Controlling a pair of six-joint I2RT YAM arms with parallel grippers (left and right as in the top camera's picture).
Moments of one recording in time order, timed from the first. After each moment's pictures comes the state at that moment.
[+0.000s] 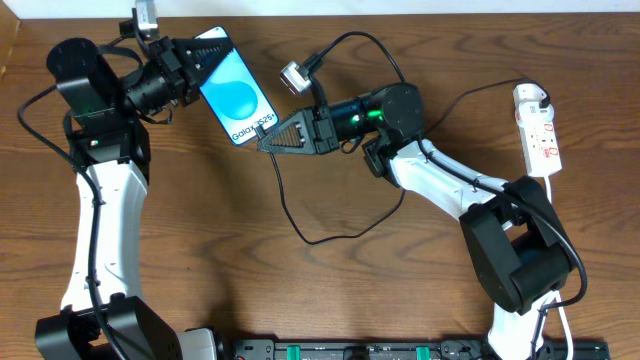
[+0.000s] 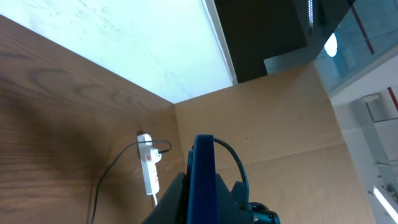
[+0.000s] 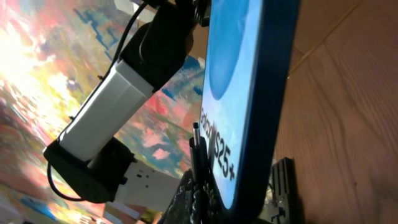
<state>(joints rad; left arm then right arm) 0.22 1.50 1.20 0.20 1.18 -1.14 0.58 1.99 1.29 1.22 -1.33 1.59</state>
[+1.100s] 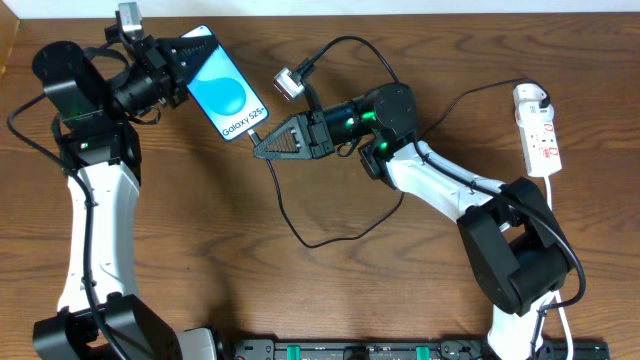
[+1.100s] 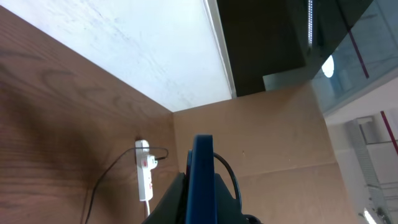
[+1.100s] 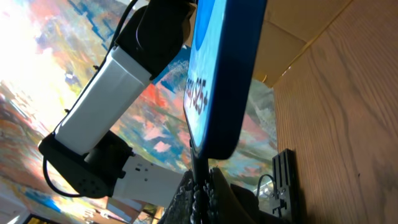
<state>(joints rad) 0.27 1.50 1.20 0.20 1.17 -1.21 0.60 1.99 1.29 1.19 -1.35 1.56</state>
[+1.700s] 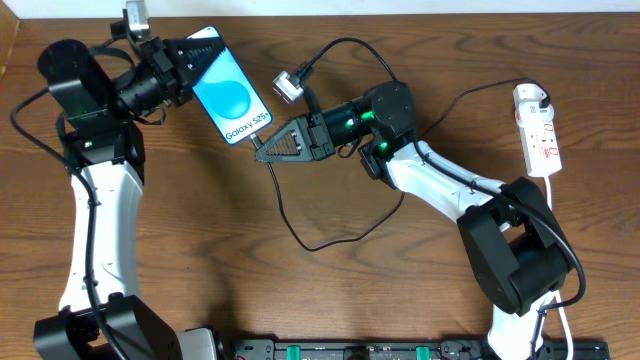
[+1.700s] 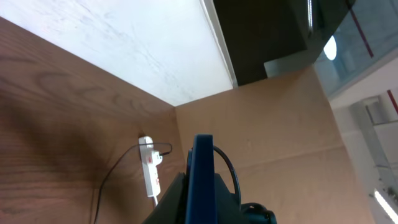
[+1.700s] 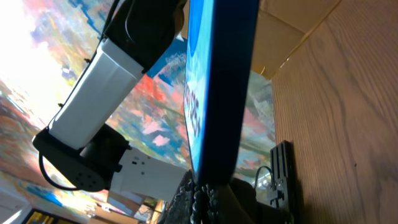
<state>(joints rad) 0.24 1.50 1.20 0.21 1.19 -1.14 0.60 1.99 1.29 1.15 -1.39 1.53</state>
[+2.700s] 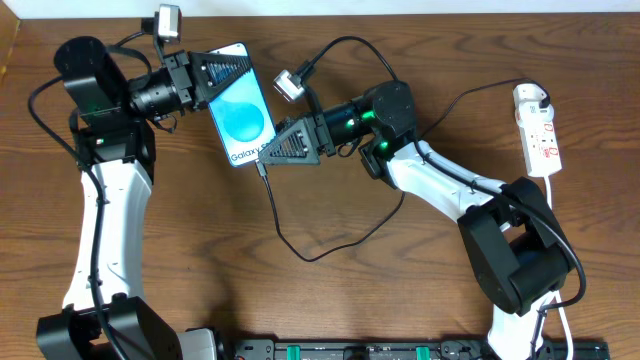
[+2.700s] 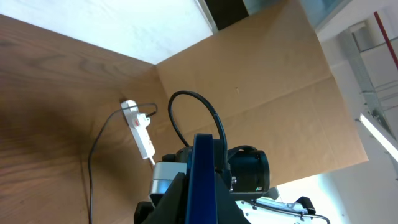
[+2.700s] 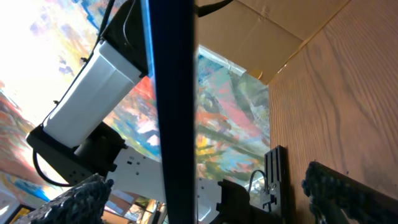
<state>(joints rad) 0.20 1.50 1.20 0.20 1.38 -1.01 0.59 1.99 1.29 1.15 -1.38 1.48</state>
